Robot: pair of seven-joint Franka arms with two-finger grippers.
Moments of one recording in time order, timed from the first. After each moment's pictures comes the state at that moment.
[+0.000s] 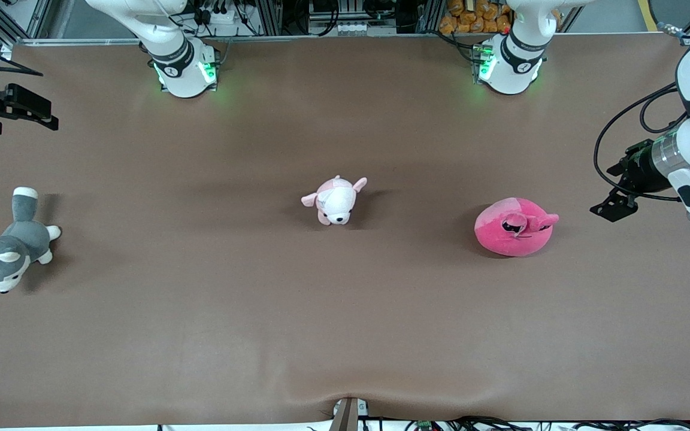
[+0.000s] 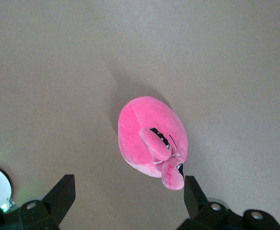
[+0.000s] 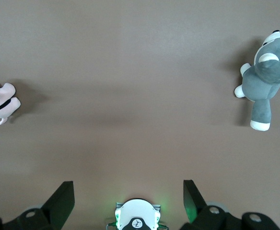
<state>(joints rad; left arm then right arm) 0.11 0.09 -0.16 -1.73 0.01 1.71 -1.14 -0.08 0.07 0.10 -1.32 0.01 1.22 -0.04</state>
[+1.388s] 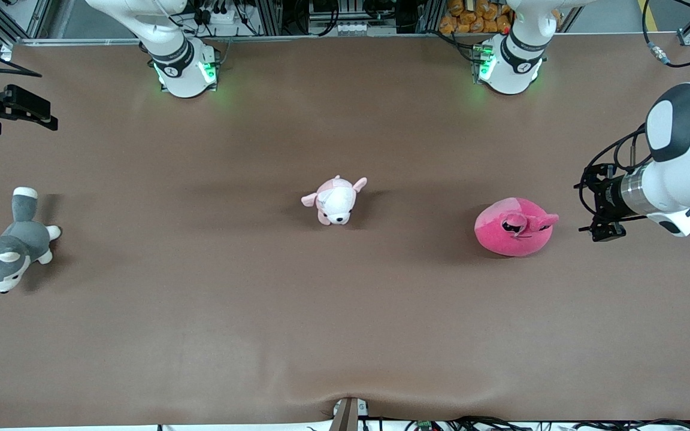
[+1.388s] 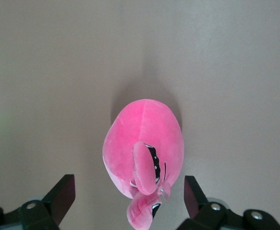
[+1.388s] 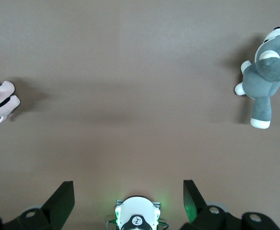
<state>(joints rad) 0.11 0.23 -0.16 -1.73 -0.01 1.74 -1.67 -0.08 0.08 0.10 -1.30 0.01 1.21 -0.04</state>
